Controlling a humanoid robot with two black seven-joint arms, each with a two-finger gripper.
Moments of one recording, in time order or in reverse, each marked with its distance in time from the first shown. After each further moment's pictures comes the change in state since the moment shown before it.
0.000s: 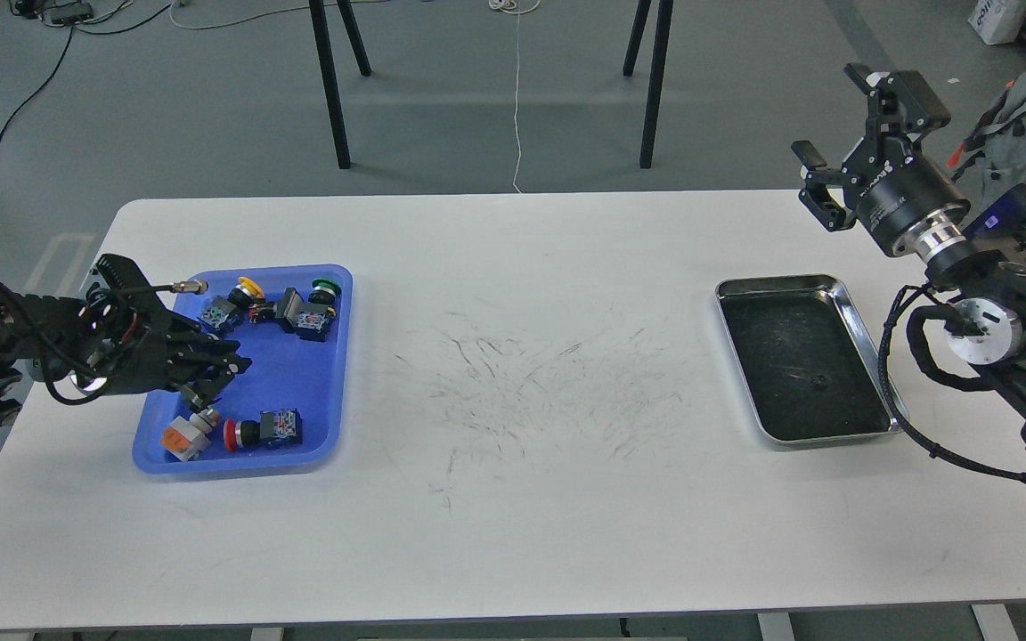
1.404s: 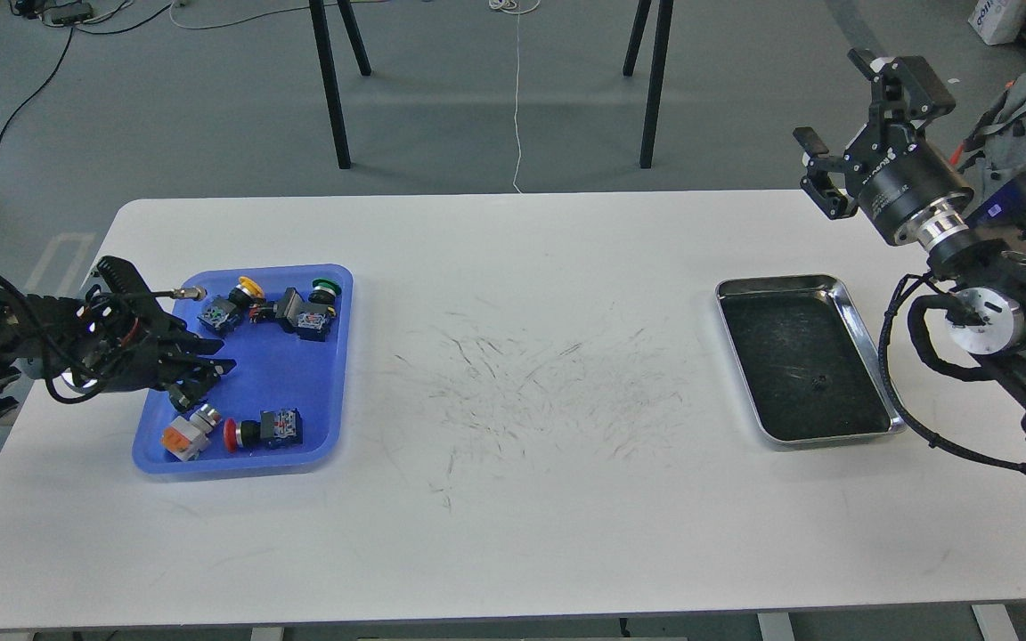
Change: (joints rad) left arm 0.008 -0.052 0.047 0.104 0.014 0.013 0.000; right arm 0.019 0.000 0.006 -0.001 0.000 -0.001 0.000
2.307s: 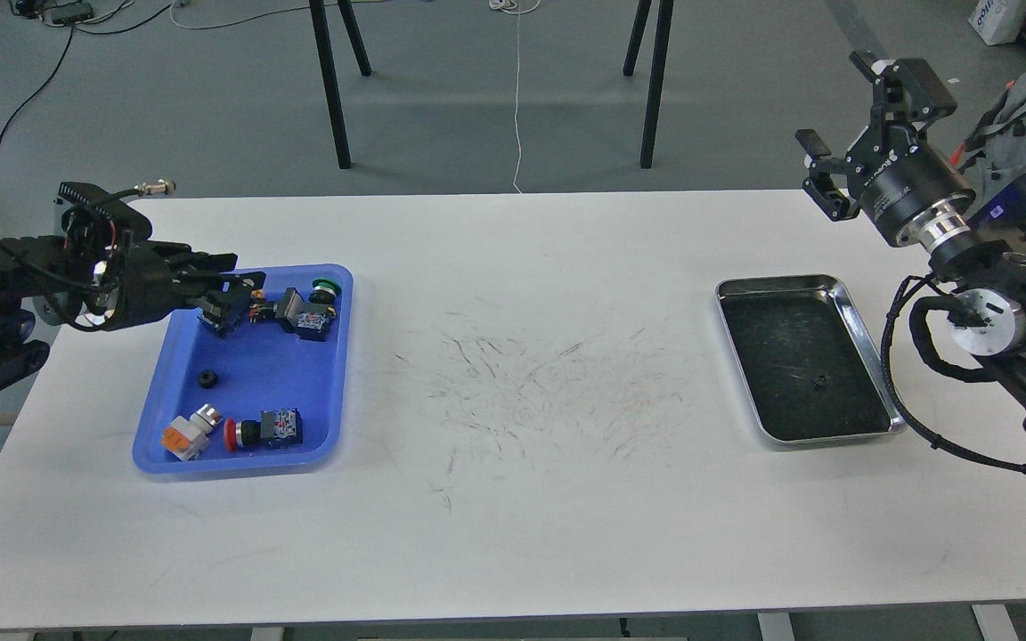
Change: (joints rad) left arm -0.070 -0.023 -0.070 -0.007 -0.482 -0.027 0.000; right arm -0.002 -0.002 -0.007 -0.007 0.000 0.000 0.000
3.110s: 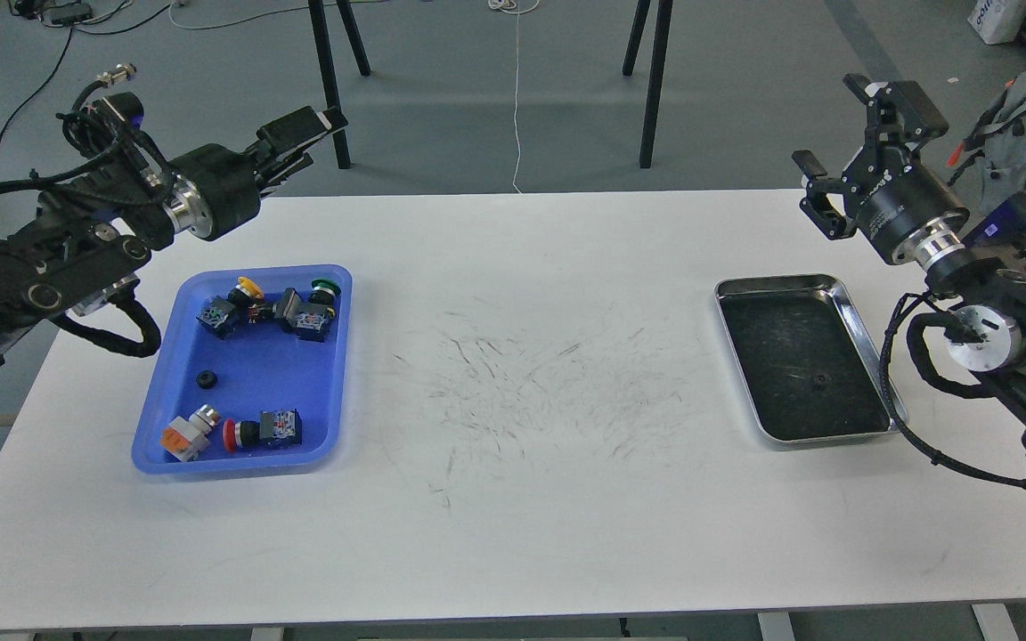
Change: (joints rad) left arm 0.025 -0.136 -0.343 0.011 -0.836 -0.216 0.000; right arm -0.037 0.002 -0.007 0.004 0.000 -0.002 0.000
